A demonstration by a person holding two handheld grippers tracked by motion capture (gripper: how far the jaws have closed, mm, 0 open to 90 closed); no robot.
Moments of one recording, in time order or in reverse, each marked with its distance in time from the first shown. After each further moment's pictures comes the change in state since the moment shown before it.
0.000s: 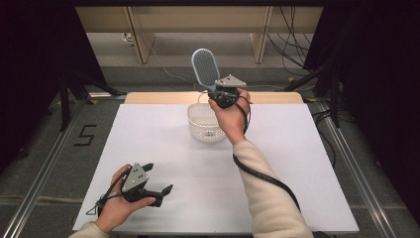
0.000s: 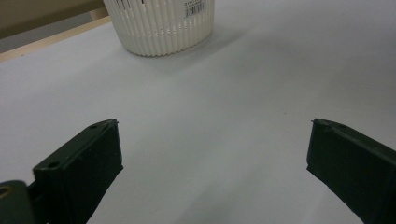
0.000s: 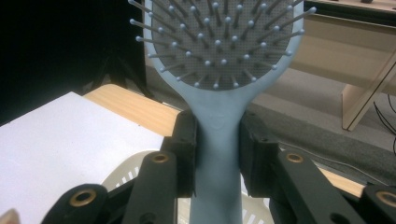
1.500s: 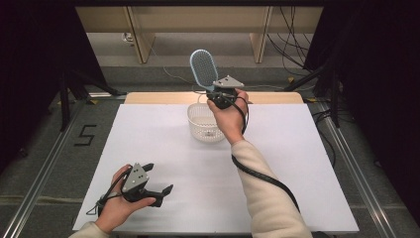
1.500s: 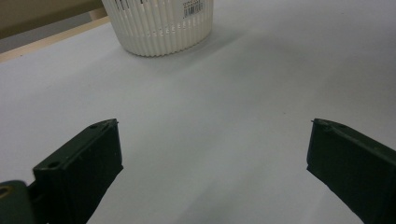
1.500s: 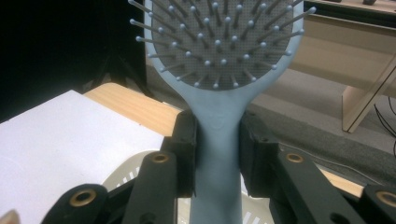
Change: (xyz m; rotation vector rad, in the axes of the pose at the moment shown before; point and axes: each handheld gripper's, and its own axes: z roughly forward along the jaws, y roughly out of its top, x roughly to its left) left arm 0.000 0.000 0.000 0.004 -0.001 0.005; right arm 0.003 -0.002 0.004 0.000 0.002 -0.010
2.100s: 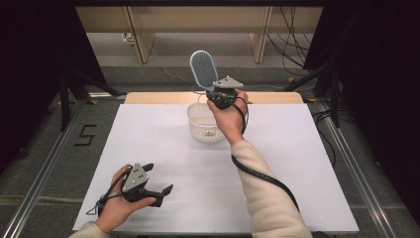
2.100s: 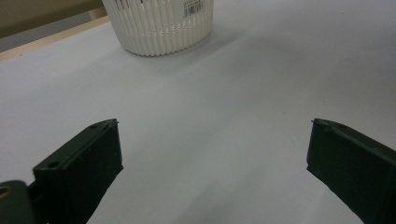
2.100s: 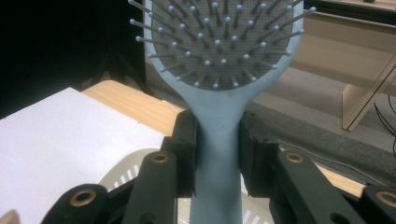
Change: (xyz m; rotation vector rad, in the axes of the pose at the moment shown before) left arm 0.000 0.000 0.000 0.000 -0.002 -0.005; right arm -0.001 -0.002 0.003 0.010 -0.001 -0.002
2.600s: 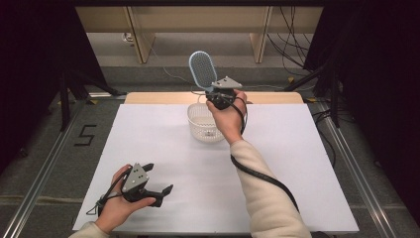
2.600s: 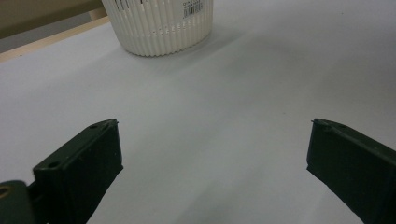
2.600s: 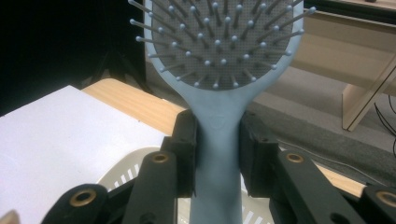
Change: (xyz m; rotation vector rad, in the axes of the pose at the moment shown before) left arm 0.000 0.000 0.000 -0.001 -0.001 0.002; right arm 0.002 -0.001 0.003 0.003 0.000 -0.008
